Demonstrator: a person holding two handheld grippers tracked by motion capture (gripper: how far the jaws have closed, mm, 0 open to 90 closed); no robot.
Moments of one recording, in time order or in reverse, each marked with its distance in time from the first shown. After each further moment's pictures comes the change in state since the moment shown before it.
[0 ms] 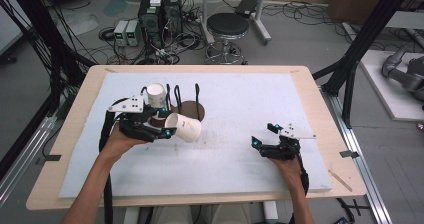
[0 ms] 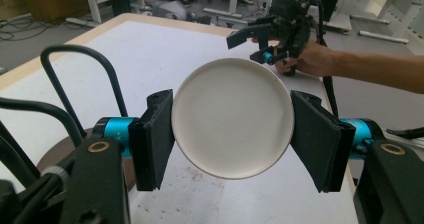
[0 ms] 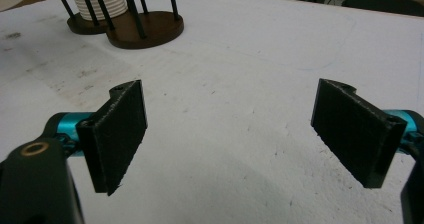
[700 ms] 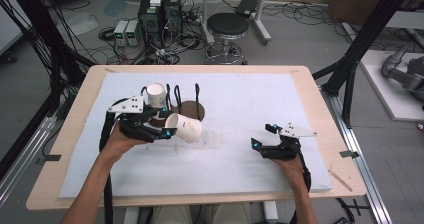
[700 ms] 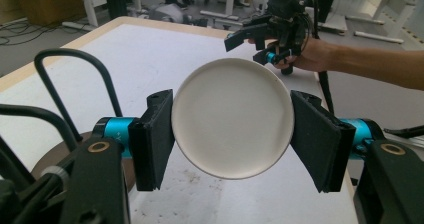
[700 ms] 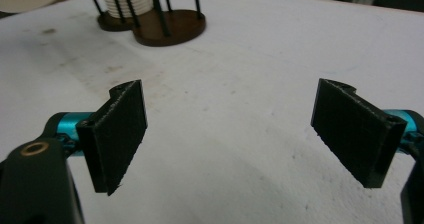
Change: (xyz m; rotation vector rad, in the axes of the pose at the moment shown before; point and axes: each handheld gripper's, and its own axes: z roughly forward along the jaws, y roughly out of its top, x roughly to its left) left arm -0.001 0.002 -0.001 -0.020 -0.024 0.014; right arm -0.003 0.004 -0.002 0.013 0.095 -0.017
